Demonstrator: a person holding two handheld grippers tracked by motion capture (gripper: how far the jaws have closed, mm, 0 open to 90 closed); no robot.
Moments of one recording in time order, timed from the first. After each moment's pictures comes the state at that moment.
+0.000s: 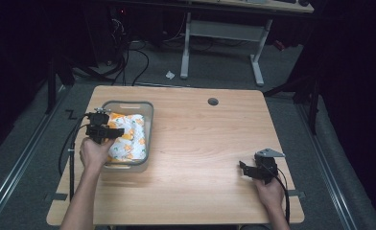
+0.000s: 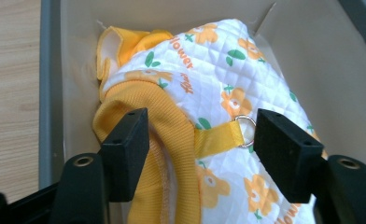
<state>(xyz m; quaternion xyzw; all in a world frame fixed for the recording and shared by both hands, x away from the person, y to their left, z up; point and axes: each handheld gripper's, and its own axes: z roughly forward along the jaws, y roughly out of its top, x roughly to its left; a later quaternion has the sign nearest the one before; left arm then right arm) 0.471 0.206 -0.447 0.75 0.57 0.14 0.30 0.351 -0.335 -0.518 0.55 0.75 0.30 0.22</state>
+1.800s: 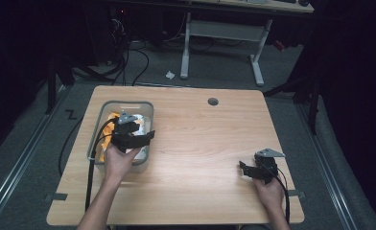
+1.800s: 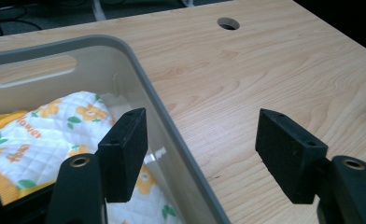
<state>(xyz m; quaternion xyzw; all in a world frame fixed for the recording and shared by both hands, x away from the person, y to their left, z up) 0.417 0.121 -0.407 0.77 0.45 0.15 0.42 0.351 -0.335 -0.518 0.55 0.75 0.30 0.22</state>
